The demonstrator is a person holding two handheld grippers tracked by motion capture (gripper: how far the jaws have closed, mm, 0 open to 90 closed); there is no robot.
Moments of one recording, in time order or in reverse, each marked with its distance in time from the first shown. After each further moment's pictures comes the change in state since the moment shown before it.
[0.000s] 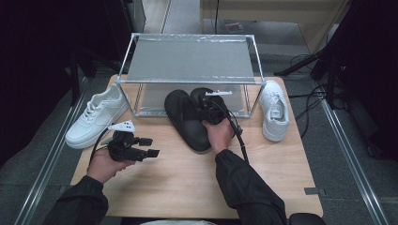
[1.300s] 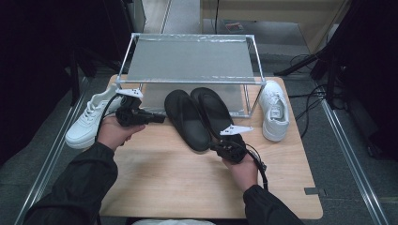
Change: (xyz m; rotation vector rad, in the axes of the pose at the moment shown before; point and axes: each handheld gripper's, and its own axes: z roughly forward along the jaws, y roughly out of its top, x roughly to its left) left arm 0.026 0.096 -0.001 -0.025 -0.044 0.020; right arm 0.000 -0.095 -0.097 0.055 0.224 -0.185
